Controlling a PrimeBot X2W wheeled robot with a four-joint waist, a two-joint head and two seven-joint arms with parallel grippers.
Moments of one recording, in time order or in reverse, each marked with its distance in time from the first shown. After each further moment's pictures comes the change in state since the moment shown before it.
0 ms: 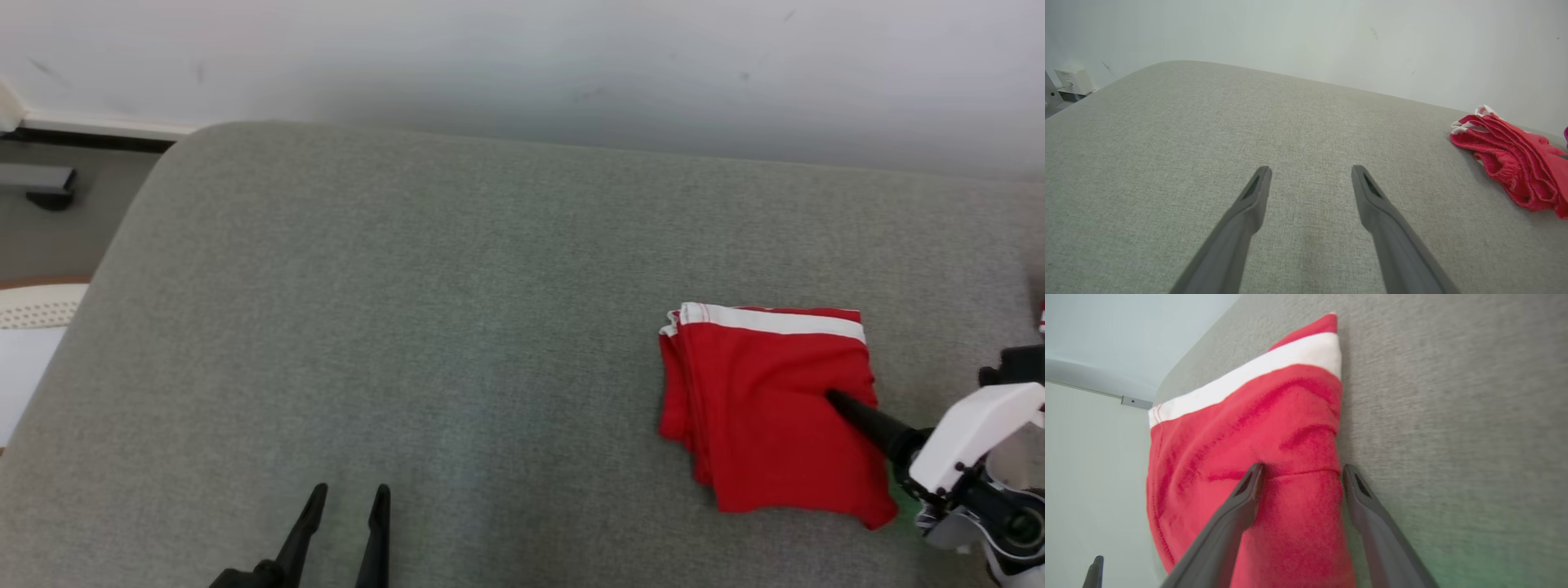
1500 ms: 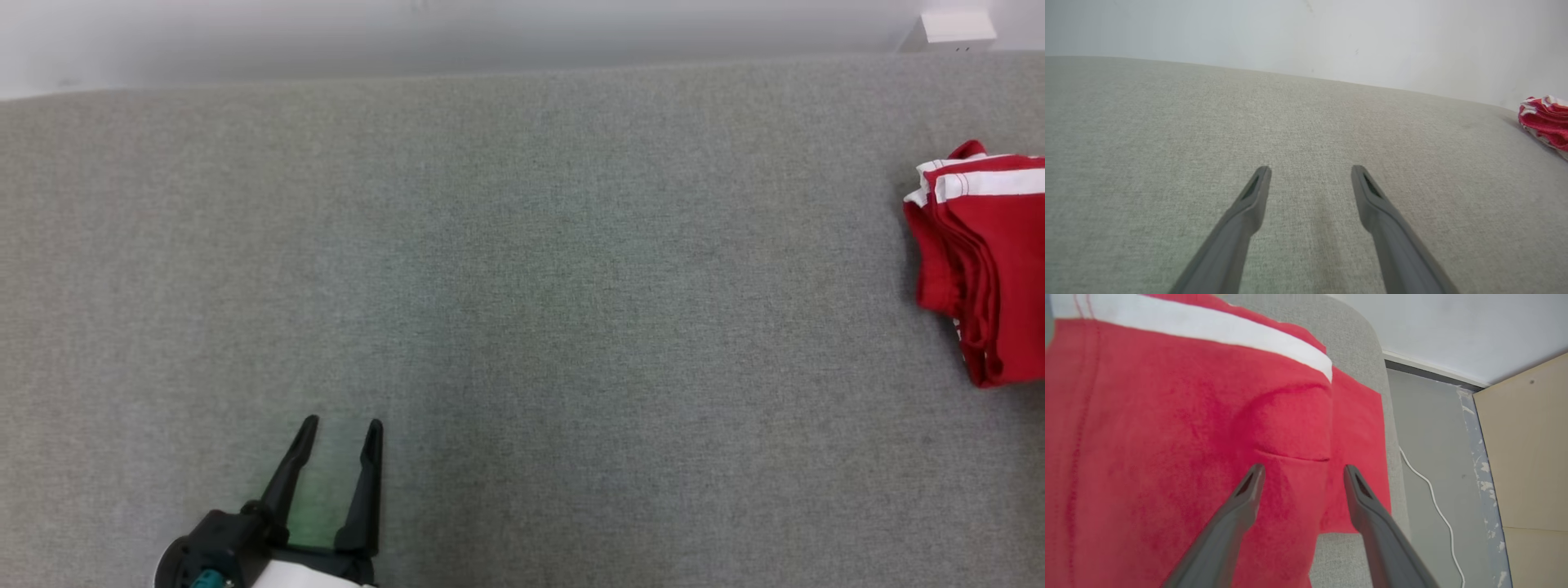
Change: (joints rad) left arm -0.119 0.000 0.038 0.002 0.040 -0.039 -0.001; right arm -0.310 -0.305 0.074 0.150 -0.706 0.001 -0.045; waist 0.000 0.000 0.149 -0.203
